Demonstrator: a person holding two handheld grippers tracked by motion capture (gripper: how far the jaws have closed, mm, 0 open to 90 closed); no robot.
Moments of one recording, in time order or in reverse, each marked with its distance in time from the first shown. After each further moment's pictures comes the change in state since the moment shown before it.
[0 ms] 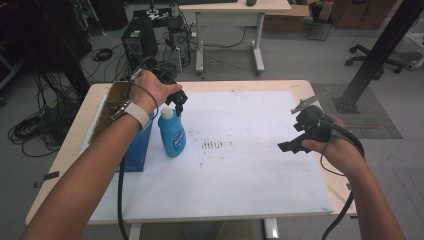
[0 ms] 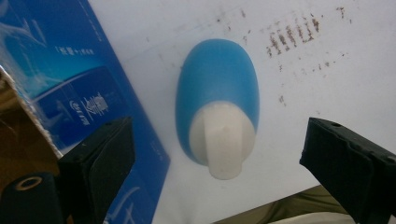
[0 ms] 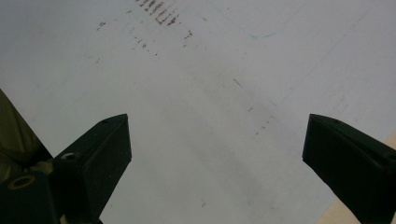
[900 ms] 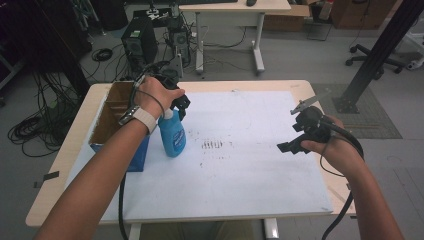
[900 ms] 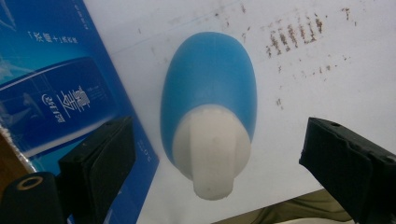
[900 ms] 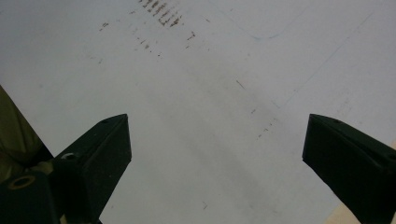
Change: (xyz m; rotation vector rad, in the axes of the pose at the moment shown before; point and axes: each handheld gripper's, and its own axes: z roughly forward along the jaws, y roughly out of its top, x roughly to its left) left arm -0.005 0.000 0.016 0.016 -0.003 -0.040; right arm 0.001 -0.001 0.002 -0.007 0.010 -0.005
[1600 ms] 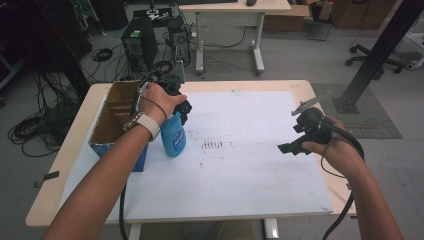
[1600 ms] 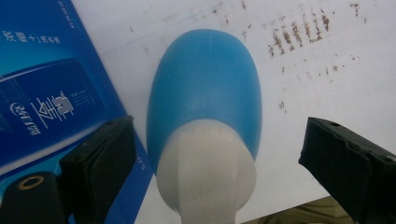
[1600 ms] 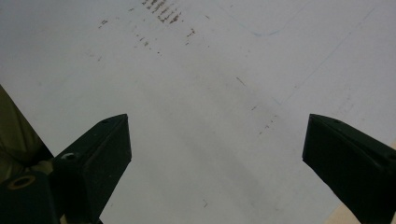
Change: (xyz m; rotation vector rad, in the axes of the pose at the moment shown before) left arm -0.001 0.001 0.021 0.002 -0.007 0.008; right arm -0.001 -0.004 0.002 0.001 0.004 0.005
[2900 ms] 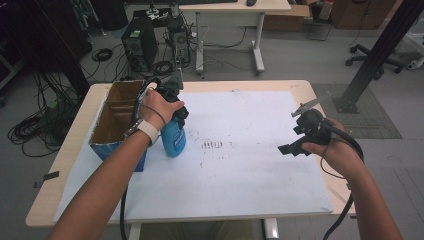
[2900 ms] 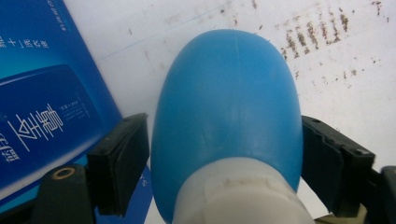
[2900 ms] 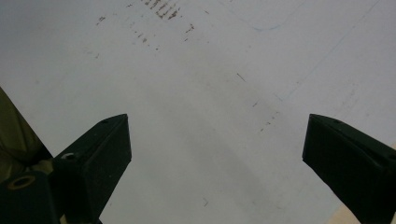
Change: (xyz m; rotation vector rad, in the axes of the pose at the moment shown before) left arm 0.008 0.001 0.022 -0.013 -0.007 0.007; right arm -0.002 -0.003 0.004 0.006 0.005 0.010
